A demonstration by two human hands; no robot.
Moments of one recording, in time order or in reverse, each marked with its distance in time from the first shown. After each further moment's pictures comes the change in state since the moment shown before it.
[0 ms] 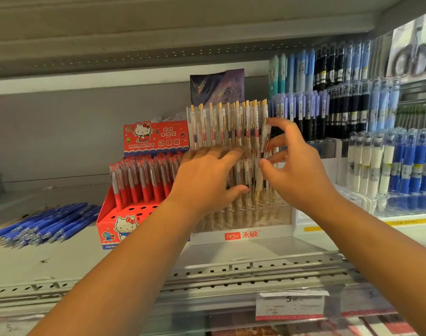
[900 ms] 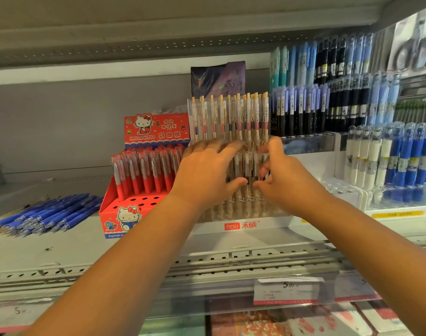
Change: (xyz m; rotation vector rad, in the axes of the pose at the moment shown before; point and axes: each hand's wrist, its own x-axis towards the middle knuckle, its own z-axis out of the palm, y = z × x) left_hand -0.002 0.001 0.003 -0.043 0.003 -0.034; right_hand -0.014 0.001 0.009 -0.285 -0.303 0.133
